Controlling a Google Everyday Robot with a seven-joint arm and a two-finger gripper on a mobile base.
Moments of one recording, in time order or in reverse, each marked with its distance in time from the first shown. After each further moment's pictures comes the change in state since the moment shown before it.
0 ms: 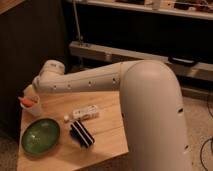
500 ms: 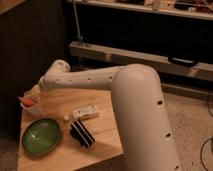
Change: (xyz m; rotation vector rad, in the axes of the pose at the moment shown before) arm -0.006 0.031 0.041 0.041 -0.083 0.027
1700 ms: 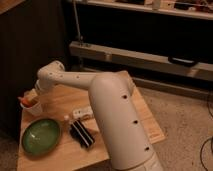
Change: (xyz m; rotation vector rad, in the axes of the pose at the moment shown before) arm -0.025 -0.013 0.085 0.105 -0.210 0.005
